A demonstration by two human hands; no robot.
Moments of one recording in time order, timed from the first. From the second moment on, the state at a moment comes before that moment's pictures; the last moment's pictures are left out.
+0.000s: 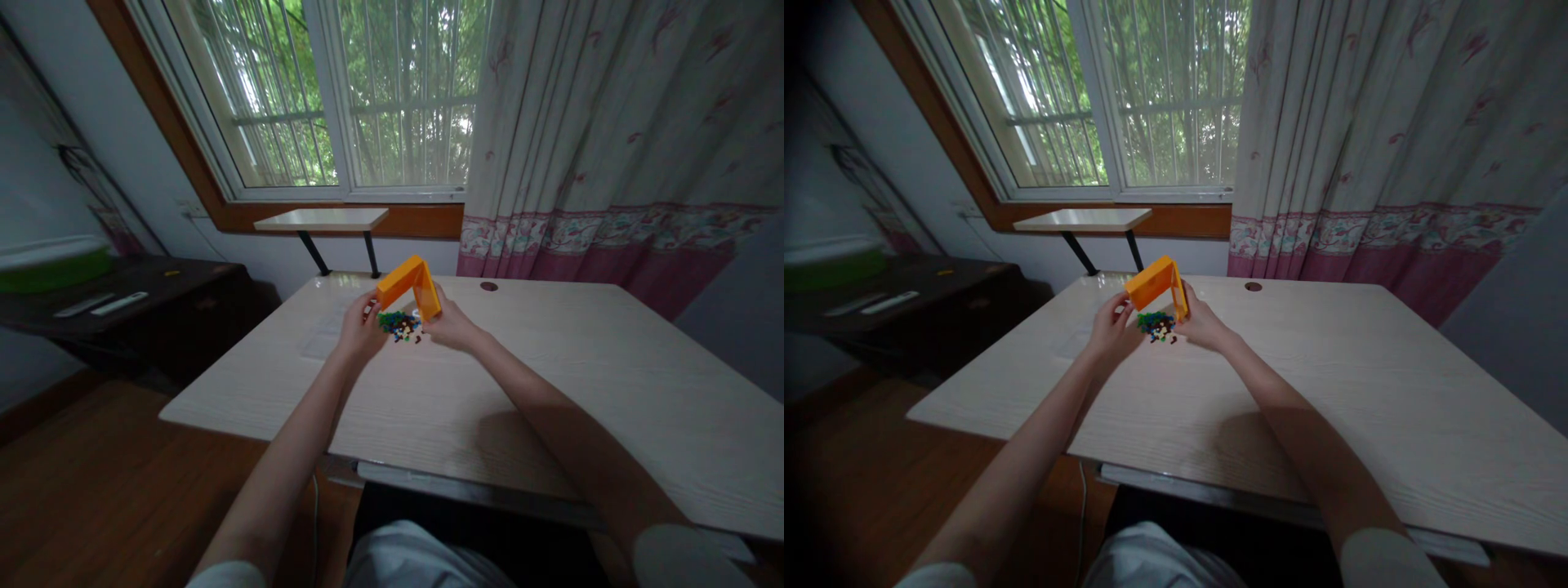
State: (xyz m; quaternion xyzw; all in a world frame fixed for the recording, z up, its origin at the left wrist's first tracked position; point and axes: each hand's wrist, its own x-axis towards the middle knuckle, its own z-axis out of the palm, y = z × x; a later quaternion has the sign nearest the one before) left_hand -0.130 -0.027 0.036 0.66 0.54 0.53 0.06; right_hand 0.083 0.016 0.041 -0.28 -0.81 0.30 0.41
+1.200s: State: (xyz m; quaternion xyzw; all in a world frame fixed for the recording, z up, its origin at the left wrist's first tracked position) left_hand -0.092 -0.072 0.068 0.74 0.52 0.42 0.03; right_hand 0.059 0.001 0.060 -0.26 -0.69 0.51 0.44
